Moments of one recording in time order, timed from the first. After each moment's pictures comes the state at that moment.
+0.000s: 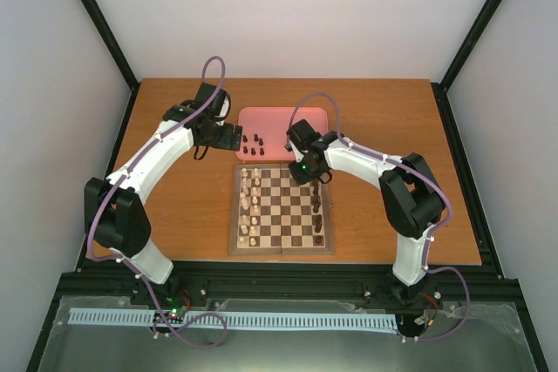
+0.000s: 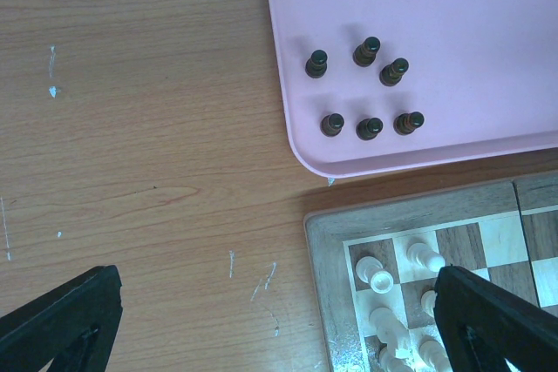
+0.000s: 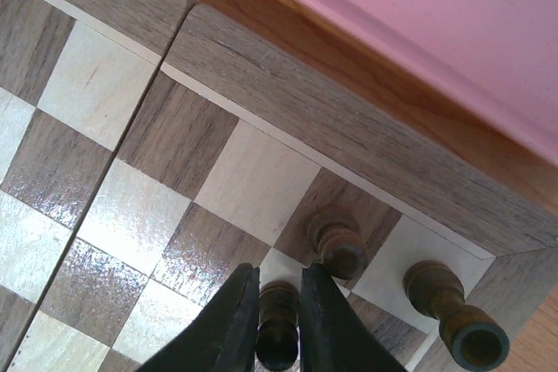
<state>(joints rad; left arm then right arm) -0.36 1.61 1.42 -0.87 -0.11 -0.21 0.66 1.89 1.34 -0.69 0.00 0.13</state>
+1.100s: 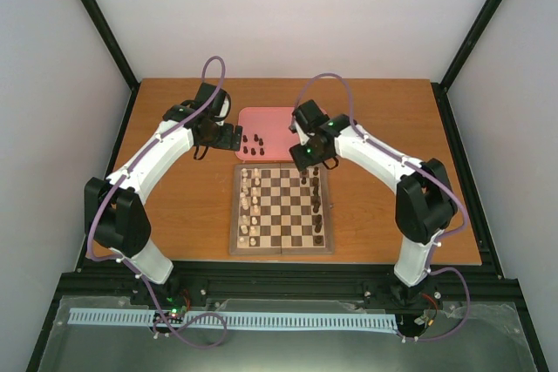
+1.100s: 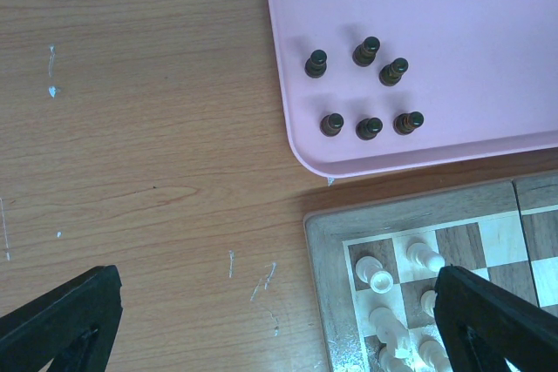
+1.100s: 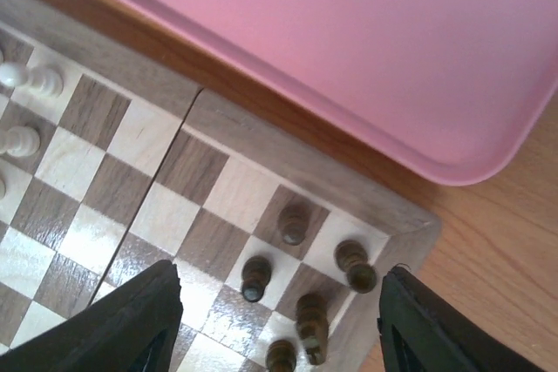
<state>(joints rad) -0.36 1.61 1.42 -0.88 -0.11 -0.21 0.64 1.82 1.48 -0.83 0.01 0.13</state>
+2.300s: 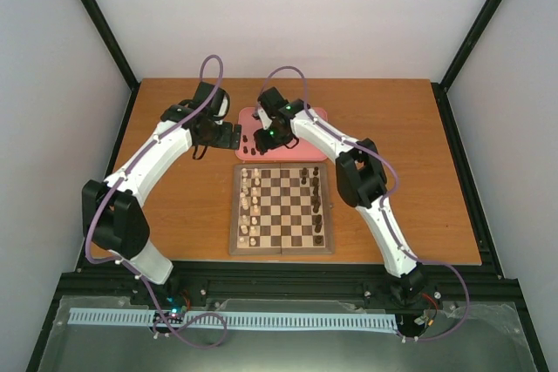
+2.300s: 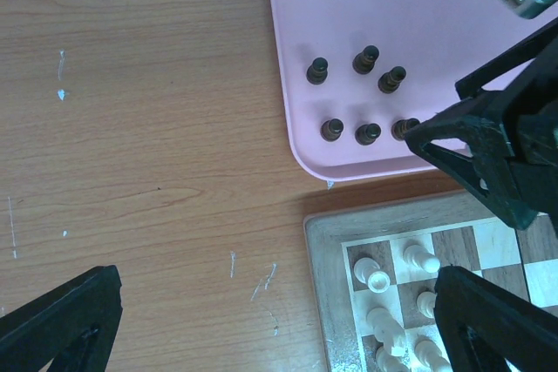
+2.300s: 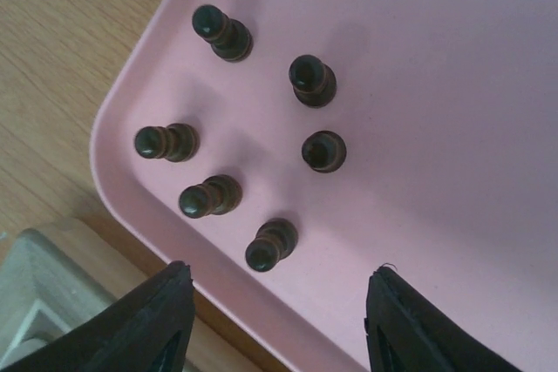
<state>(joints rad) -0.36 1.60 1.43 -0.88 -0.11 -0.22 0.65 2.44 2.20 -0.89 -0.20 0.12</state>
